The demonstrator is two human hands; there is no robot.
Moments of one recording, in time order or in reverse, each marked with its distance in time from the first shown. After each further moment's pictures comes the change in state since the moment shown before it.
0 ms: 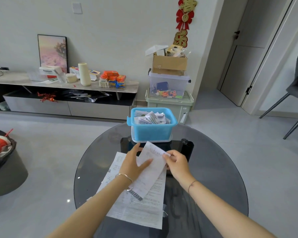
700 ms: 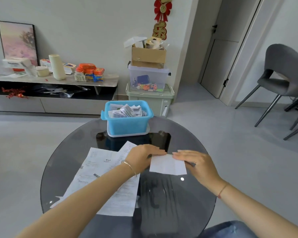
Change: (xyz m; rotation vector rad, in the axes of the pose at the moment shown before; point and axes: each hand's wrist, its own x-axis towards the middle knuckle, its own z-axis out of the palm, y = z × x) left_hand 0.000 0.067 0.052 0.203 -0.275 0.576; right_hand -0.038 0.033 -0.146 -0.544 0.060 -0.750
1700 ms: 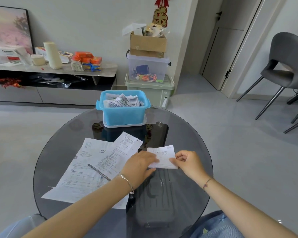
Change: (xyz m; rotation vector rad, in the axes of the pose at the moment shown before) left_hand -0.034 0.013 0.042 0.292 -0.081 -0.083; right_hand -0.014 0.021 0.038 0.359 -0.150 0.782
